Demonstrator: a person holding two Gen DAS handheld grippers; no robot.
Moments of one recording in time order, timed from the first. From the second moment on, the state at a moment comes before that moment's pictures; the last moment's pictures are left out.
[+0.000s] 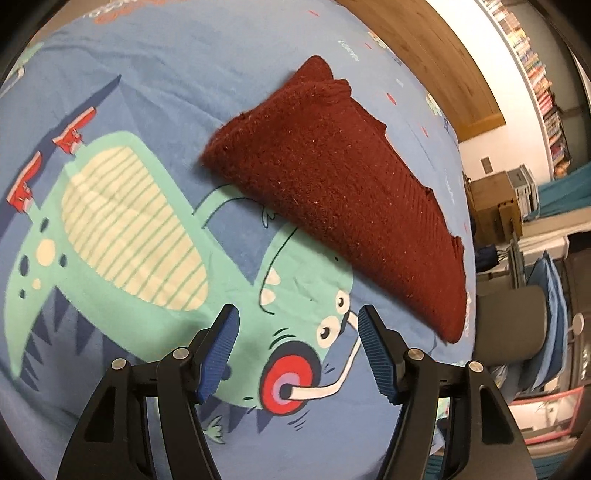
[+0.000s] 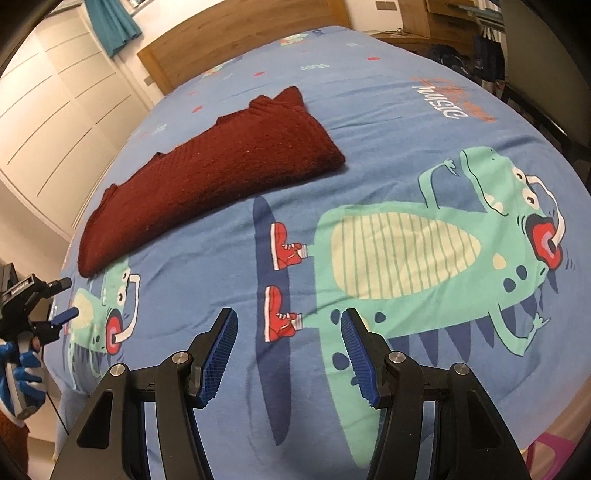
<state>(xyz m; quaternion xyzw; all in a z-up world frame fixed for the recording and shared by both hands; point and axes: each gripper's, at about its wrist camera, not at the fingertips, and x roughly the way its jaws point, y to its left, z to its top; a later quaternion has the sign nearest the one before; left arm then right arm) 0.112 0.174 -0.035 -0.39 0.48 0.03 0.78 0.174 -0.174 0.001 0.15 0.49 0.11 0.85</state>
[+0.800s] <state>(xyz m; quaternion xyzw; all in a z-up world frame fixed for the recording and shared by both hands) 0.173 0.237 -0.099 -0.58 0.34 0.02 0.74 0.188 -0.190 -0.027 0.13 0.52 0.10 0.84</state>
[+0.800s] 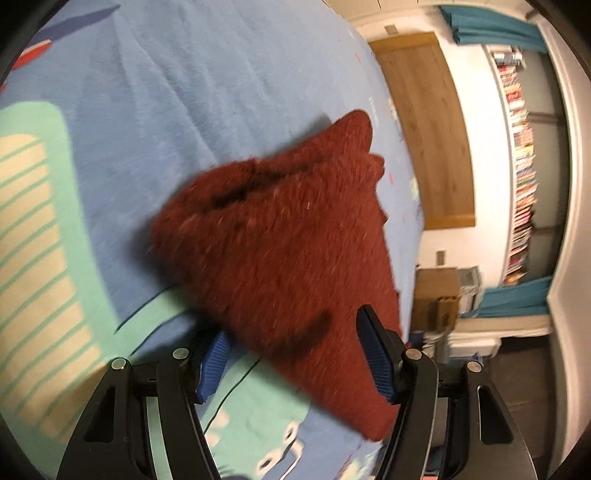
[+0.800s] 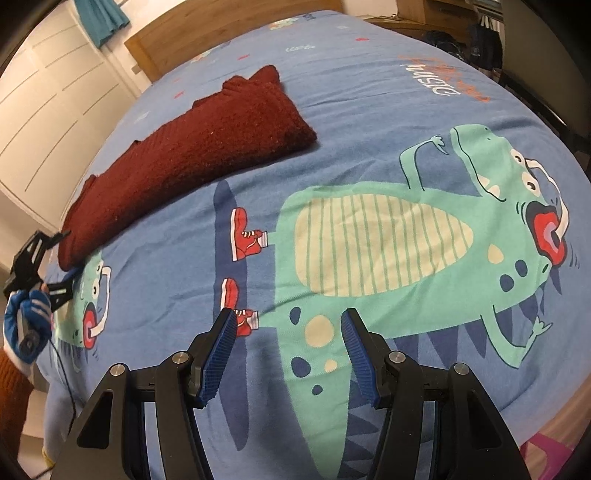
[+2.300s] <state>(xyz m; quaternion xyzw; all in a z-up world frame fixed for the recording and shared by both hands) 0.287 0.146 0.009 -0.52 0.32 -0.01 0.79 0.170 -0.212 -0.019 0.17 0.49 0.16 0.84</state>
